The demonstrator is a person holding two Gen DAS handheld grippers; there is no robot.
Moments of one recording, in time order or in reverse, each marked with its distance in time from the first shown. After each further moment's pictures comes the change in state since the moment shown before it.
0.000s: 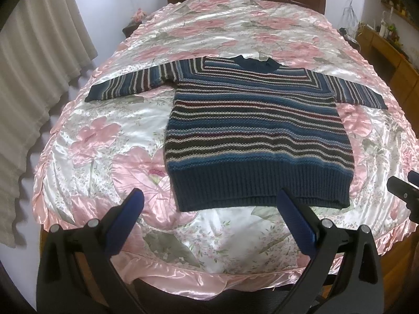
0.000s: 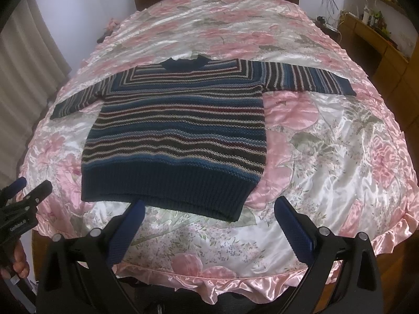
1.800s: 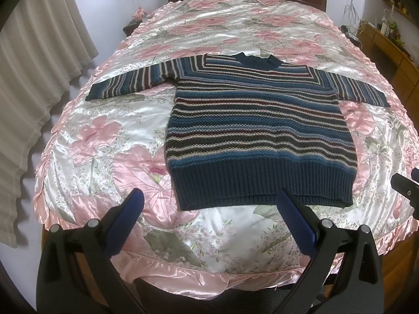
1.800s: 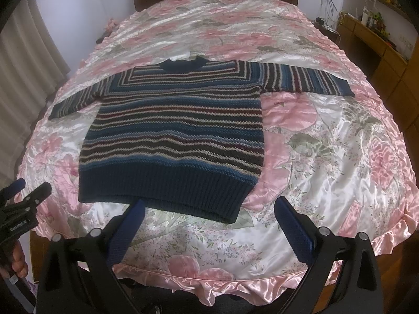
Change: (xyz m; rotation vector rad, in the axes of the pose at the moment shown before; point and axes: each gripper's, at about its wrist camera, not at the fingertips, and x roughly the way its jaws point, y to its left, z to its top) left arm 0.004 0.002 -0.002 0.004 0.005 0.008; right arm 0.002 -0.005 -0.001 -0.004 -0.005 -0.006
